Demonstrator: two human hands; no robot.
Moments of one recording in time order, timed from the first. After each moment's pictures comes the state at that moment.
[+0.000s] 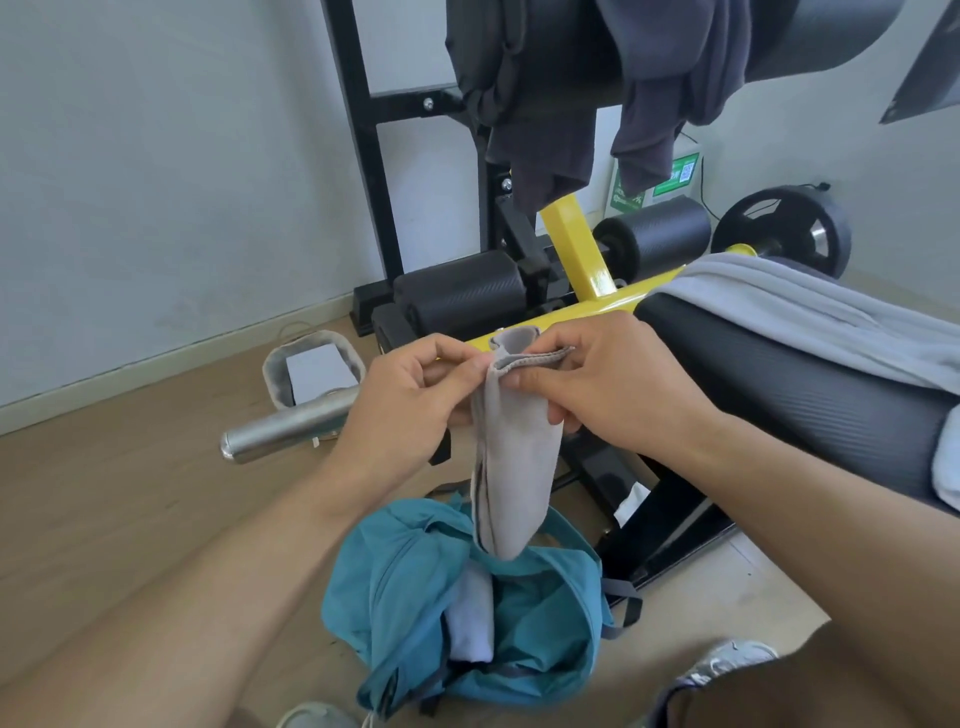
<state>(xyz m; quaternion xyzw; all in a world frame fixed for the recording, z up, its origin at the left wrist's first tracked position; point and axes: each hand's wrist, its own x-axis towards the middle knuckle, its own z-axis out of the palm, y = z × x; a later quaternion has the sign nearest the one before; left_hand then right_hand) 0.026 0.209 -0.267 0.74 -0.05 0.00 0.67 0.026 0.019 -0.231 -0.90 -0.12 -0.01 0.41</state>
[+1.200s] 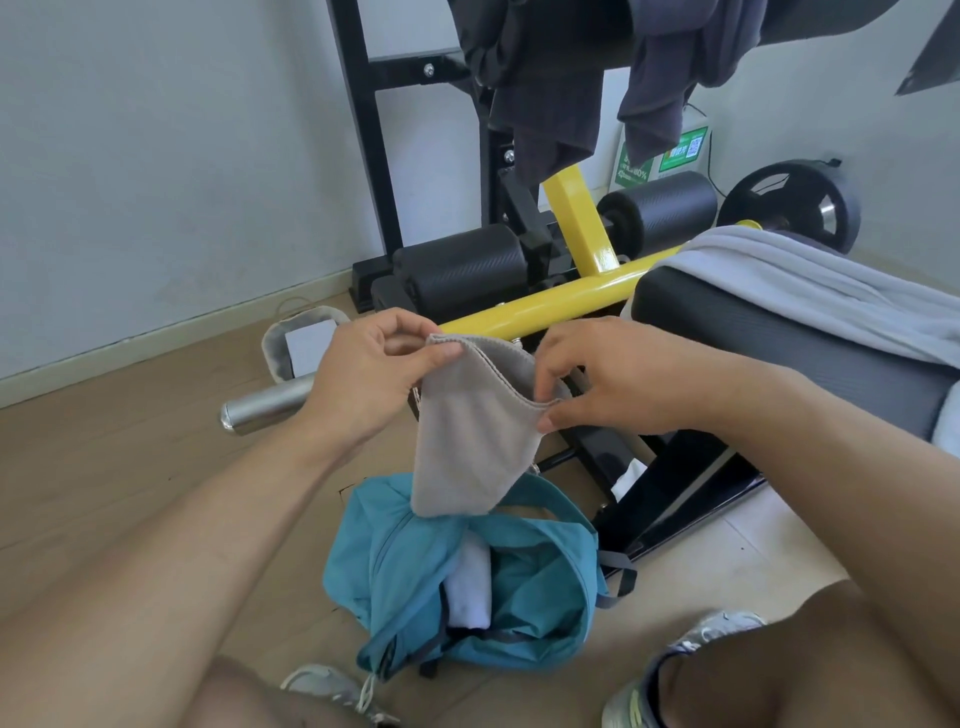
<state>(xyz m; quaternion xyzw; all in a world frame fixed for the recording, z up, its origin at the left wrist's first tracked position) 0.044 0.234 -0.283 0.80 0.02 0.05 0.60 0.048 -0.005 -0.238 -0.94 -0.28 0.13 0.14</state>
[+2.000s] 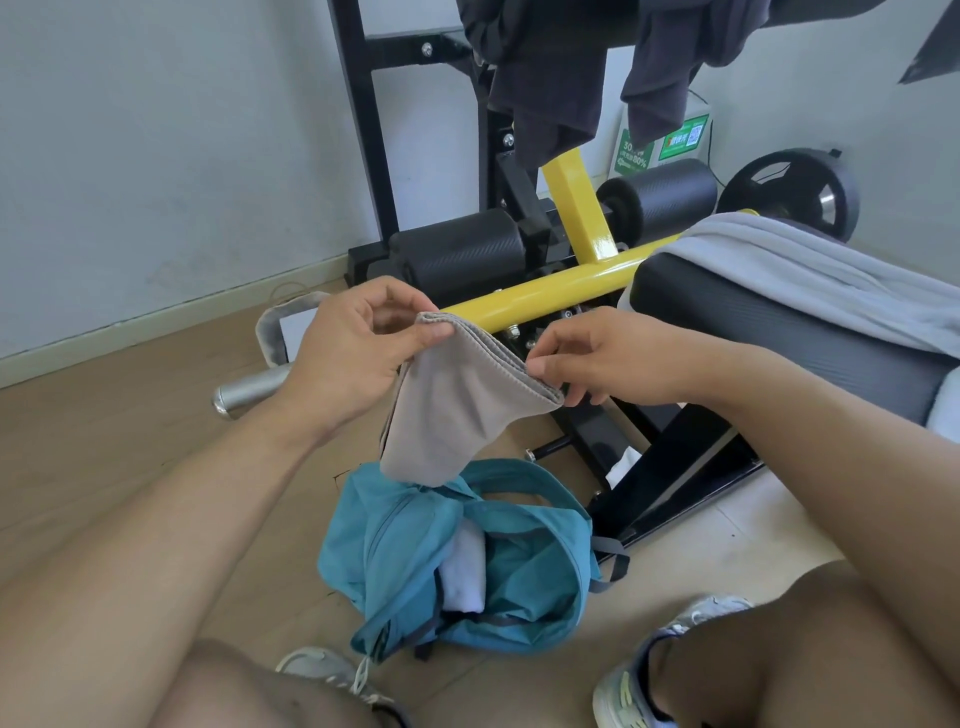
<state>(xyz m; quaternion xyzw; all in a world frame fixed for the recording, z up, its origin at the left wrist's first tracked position) 0.040 0.246 -0.275 0.81 -0.05 0.06 0.58 0.057 -0.008 -0.255 -0.91 -0.18 0.20 0.31</state>
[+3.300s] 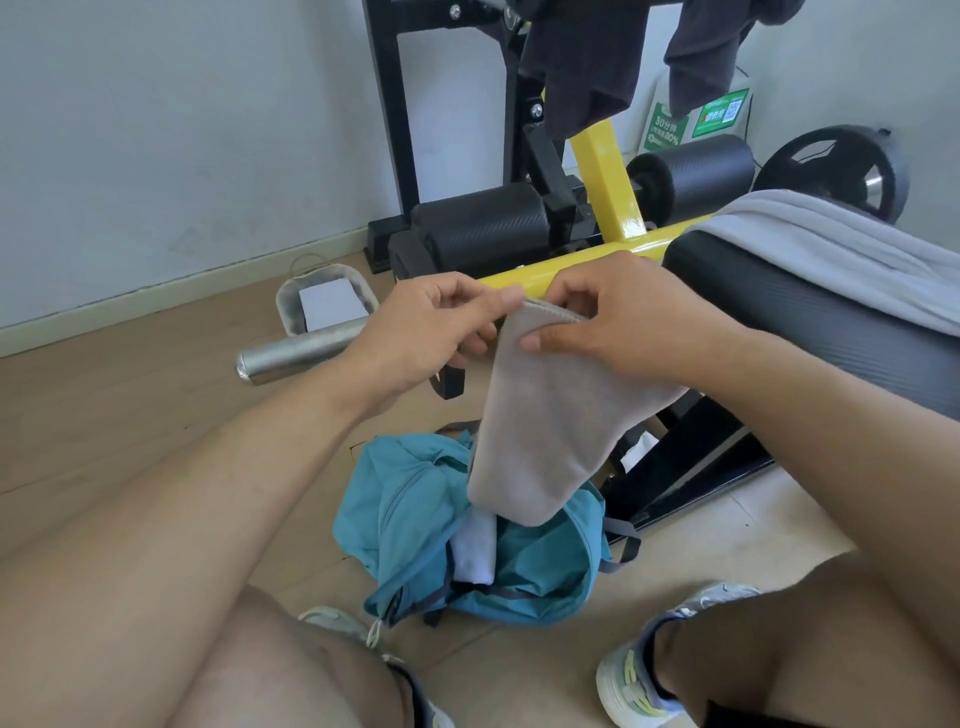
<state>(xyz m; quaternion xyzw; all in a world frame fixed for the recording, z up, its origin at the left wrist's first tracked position) 0.040 0.220 -0.274 0.81 -0.02 -0.06 0.59 0.051 0.012 -0.246 -0.94 -0.21 0.03 0.27</state>
